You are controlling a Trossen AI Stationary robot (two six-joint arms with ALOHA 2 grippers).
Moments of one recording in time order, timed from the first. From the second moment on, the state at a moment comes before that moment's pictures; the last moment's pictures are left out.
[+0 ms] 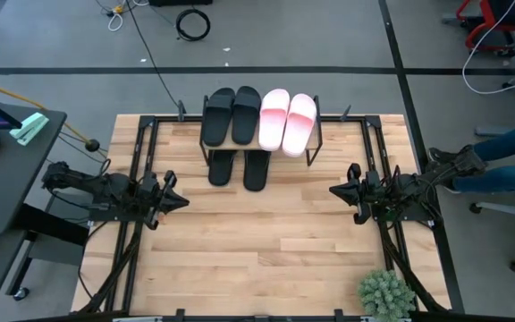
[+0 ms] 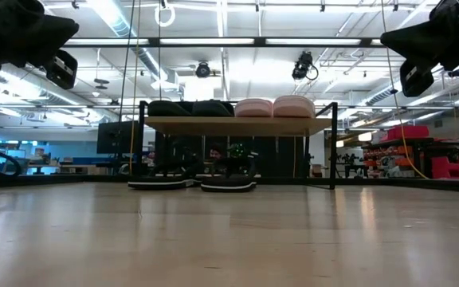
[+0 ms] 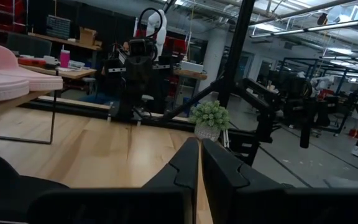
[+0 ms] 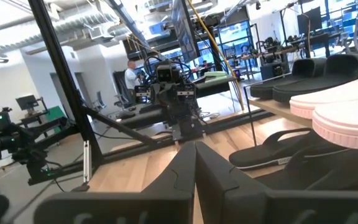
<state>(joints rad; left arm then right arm) -0.29 0.01 0.01 0.15 -0.14 -0.22 0.38 0.23 0.02 0.39 0.44 0.23</state>
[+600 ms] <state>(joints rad) -0.29 0.01 0.01 0.15 -0.14 -0.22 0.38 0.23 0.02 0.39 0.44 0.23</state>
